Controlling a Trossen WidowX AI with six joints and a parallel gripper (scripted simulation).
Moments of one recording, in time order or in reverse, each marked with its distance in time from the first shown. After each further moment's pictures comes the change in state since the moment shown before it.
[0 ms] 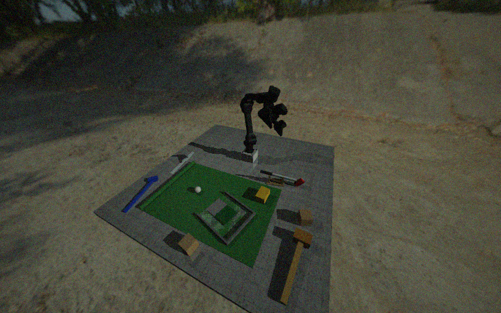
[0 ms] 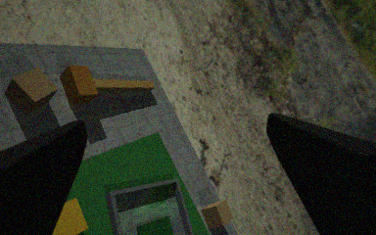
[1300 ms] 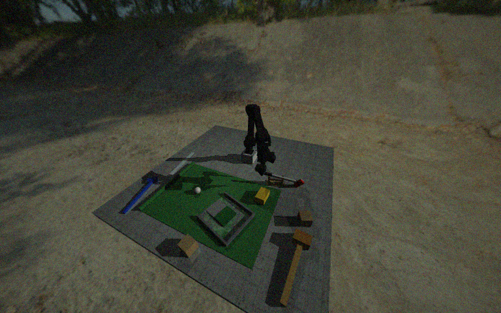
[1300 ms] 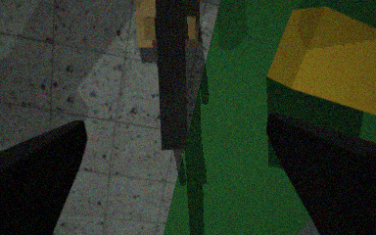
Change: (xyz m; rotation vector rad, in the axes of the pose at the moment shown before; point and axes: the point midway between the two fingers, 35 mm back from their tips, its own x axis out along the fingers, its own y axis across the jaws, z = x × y) arm 0.062 0.197 -0.237 -0.329 0.543 0.995
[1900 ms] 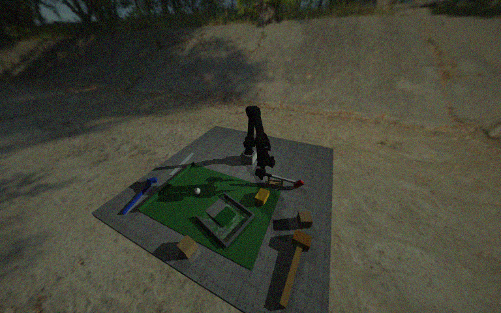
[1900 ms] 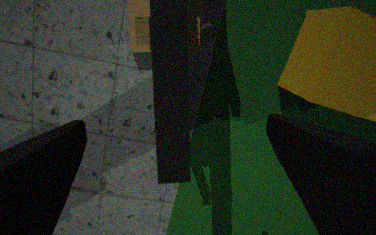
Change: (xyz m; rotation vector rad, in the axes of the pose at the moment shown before) arm 0.028 -0.001 -0.001 -0.005 -0.003 -0.005
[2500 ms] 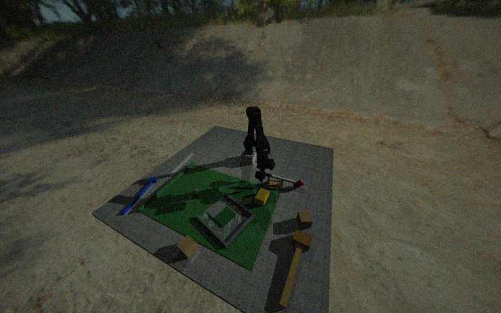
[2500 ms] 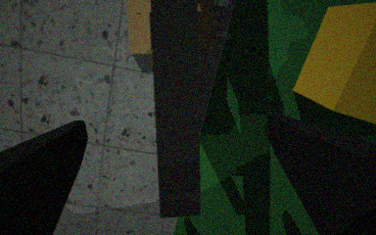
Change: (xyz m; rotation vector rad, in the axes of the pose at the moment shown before) arm 0.020 0.002 -0.002 0.001 0.003 0.006
